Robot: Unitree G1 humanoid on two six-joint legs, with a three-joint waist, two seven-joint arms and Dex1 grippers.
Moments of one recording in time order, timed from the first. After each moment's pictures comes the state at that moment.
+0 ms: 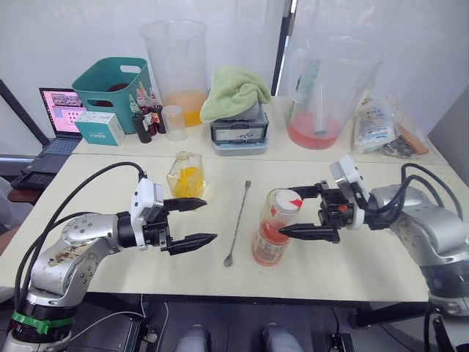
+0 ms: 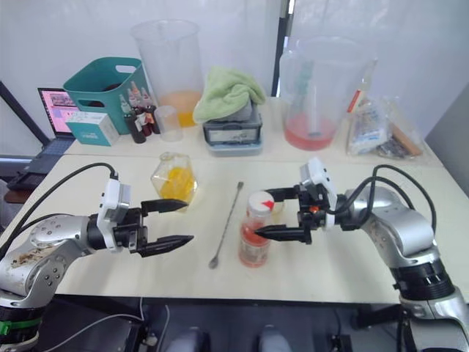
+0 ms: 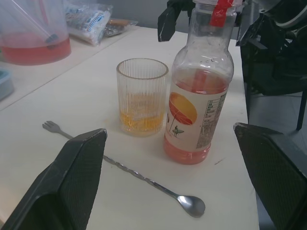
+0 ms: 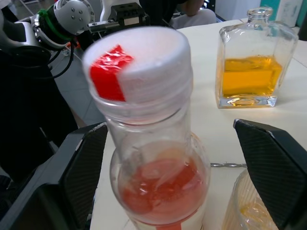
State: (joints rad) left arm -0.21 0.75 0.13 -0.39 -0.69 0.51 -1.07; right arm -0.54 -0.77 0.09 -0.12 0.72 0.53 1.28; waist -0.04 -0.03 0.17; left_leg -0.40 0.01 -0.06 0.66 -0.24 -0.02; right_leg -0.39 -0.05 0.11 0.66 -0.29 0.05
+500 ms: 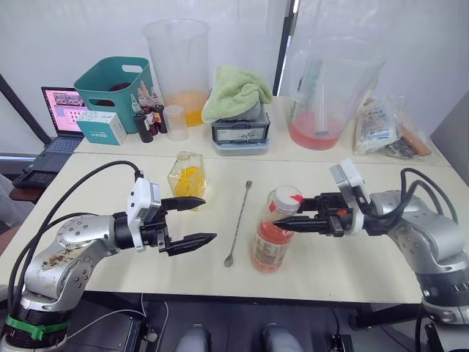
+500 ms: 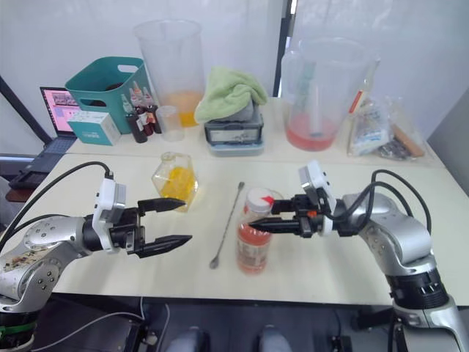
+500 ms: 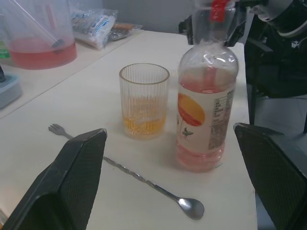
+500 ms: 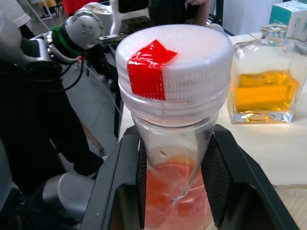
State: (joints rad) left arm -0.20 0.75 0.13 -0.42 -0.71 0.51 -1.04; right arm -0.44 -0.76 -0.01 -0.31 0.78 0.63 1.21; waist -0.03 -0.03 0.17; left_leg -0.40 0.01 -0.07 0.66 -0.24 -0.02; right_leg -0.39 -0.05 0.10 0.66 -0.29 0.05
